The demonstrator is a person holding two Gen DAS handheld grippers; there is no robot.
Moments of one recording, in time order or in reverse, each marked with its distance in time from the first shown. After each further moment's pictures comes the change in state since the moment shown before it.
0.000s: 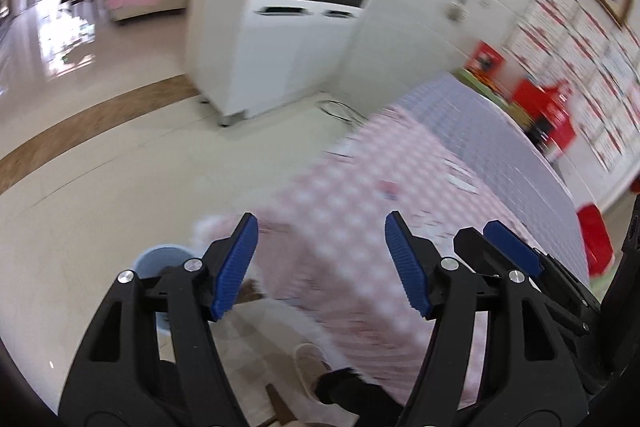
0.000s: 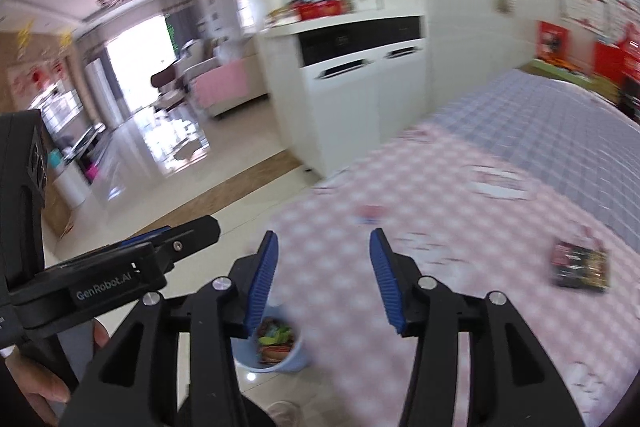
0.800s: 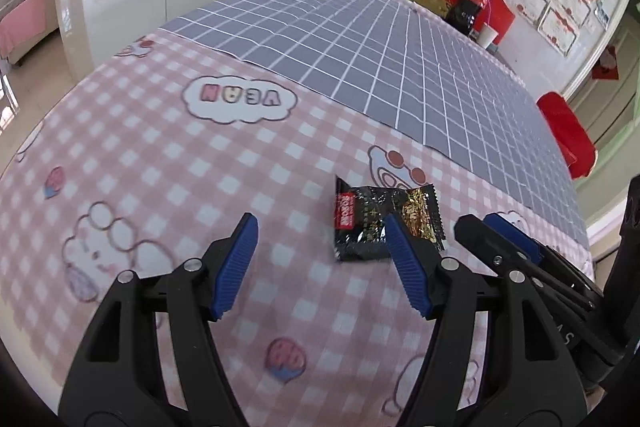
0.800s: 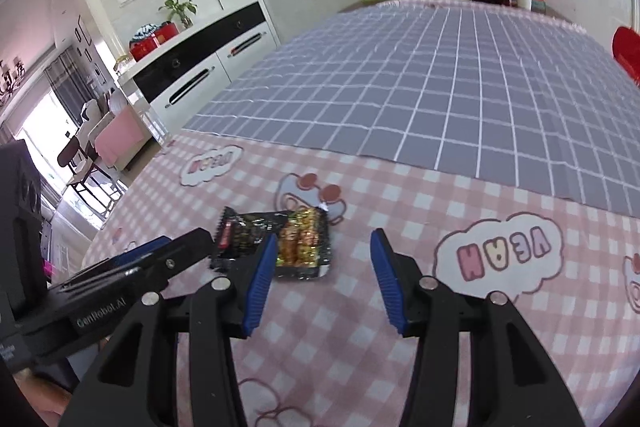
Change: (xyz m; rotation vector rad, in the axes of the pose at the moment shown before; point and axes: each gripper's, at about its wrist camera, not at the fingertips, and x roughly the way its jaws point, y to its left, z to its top) left arm 0.147 -0.236 -0.045 0.299 0.227 -0.161; right arm -0.033 -0.268 -0.050 0.385 0.054 -0.222
